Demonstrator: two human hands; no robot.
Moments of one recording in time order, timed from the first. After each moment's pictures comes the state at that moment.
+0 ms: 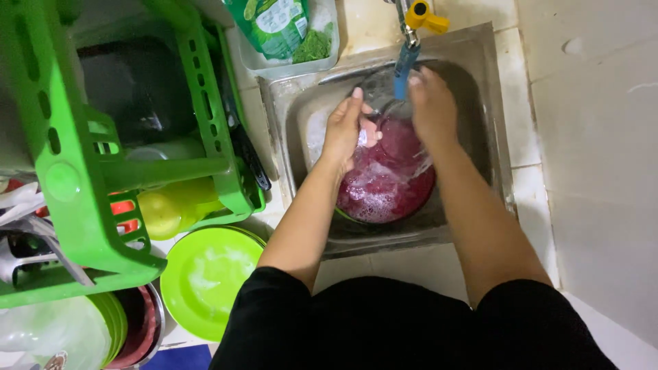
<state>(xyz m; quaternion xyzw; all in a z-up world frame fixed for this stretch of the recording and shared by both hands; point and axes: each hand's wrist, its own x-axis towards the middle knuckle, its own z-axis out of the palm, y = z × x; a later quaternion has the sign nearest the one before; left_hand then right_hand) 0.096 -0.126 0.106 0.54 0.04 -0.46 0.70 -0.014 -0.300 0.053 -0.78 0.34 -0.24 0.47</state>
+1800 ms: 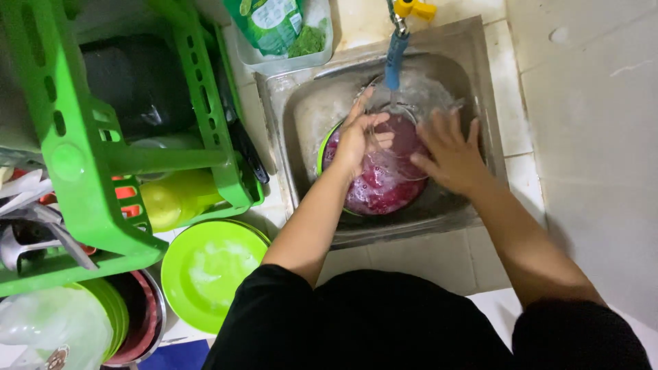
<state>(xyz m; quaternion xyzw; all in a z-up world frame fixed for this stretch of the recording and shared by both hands) 0.063 -0.126 0.097 0.49 0.05 -0.54 0.68 -0.123 -0.280 0.099 -0.98 0.10 0.04 0.18</state>
